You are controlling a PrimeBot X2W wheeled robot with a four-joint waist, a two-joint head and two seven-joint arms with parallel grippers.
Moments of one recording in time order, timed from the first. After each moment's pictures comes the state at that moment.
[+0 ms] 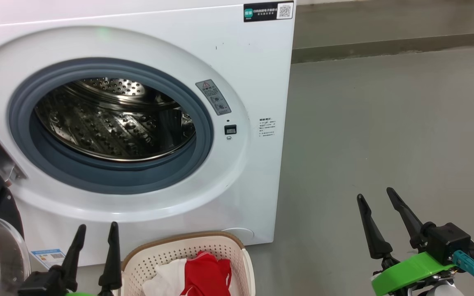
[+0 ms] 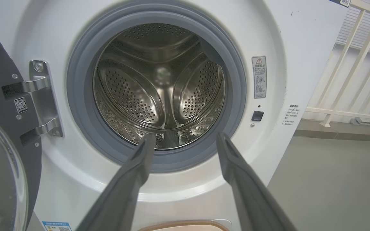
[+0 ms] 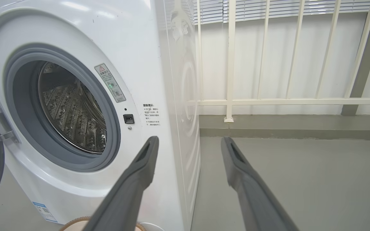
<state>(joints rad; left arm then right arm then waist) -0.04 0.04 0.07 0.24 -0.26 -0.11 -0.25 -0.04 -0.09 0.07 0.23 0.30 0.12 -0.26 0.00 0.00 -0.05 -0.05</state>
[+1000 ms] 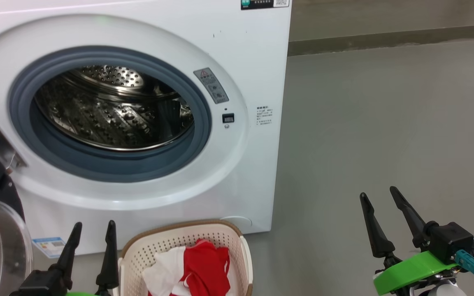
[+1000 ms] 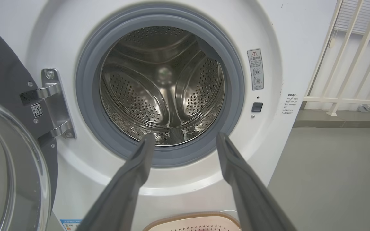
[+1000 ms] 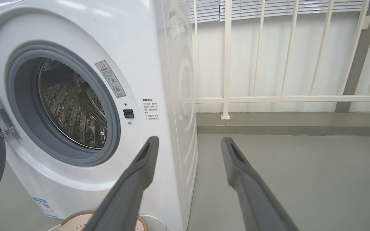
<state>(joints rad) -0.04 0.04 0.09 0.23 -0.19 -0.11 -0.25 -0.04 -0.08 0.05 0.23 0.29 0.12 -0.26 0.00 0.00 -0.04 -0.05</state>
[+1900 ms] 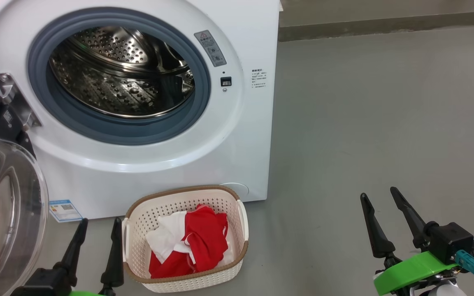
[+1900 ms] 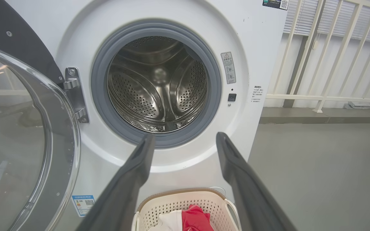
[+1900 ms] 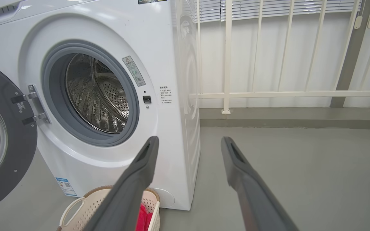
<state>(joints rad) -0.04 0.04 0.07 0.20 -0.19 -0.12 -0.25 -0.04 -0.08 0.05 0.23 0.29 0.12 -0.26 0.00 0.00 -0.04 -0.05</state>
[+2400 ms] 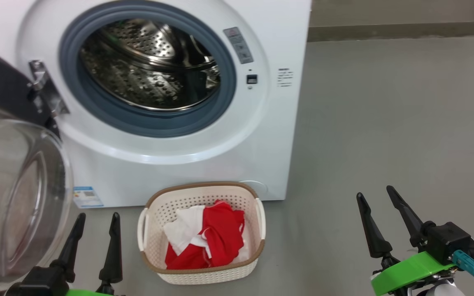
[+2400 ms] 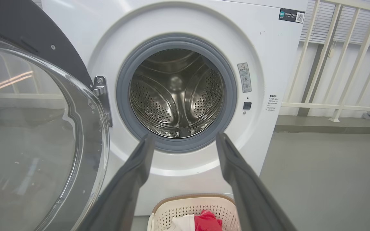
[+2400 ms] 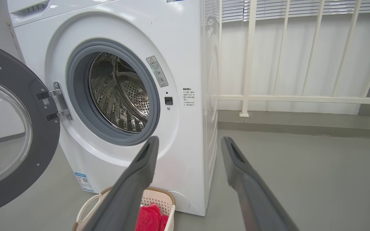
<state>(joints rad) -0.04 0.04 0.07 0.16 -0.18 -0.12 -0.25 -0.04 -0.09 0.07 0.22 0.29 0.12 -0.26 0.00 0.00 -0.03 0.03</state>
